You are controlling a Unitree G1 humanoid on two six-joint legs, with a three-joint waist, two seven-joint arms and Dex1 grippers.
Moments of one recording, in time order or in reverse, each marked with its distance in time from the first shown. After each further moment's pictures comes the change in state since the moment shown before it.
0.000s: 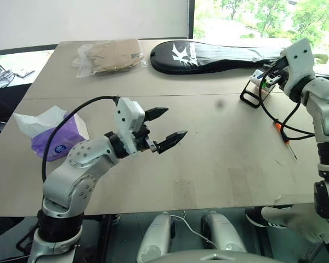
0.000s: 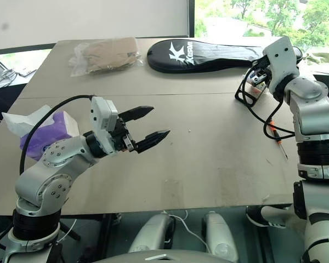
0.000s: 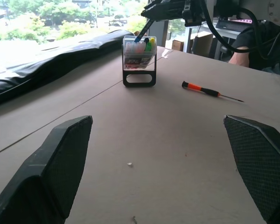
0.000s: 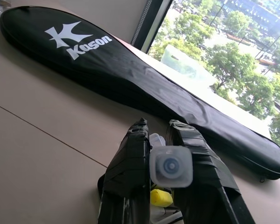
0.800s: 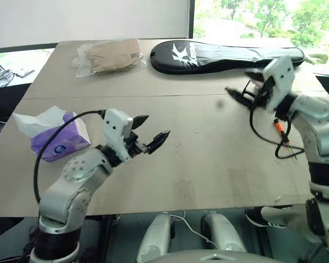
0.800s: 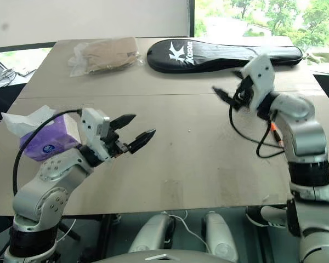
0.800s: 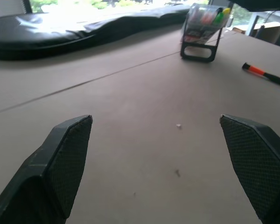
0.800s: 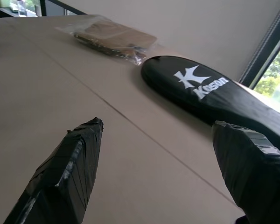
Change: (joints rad) left arm 0.245 -0.056 0.101 -0.018 0.062 -0.007 0.194; right arm 0.324 0.097 -0.029 -0.409 0.279 0.050 0.225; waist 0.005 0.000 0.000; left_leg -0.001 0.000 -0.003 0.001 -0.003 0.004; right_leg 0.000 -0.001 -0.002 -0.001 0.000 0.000
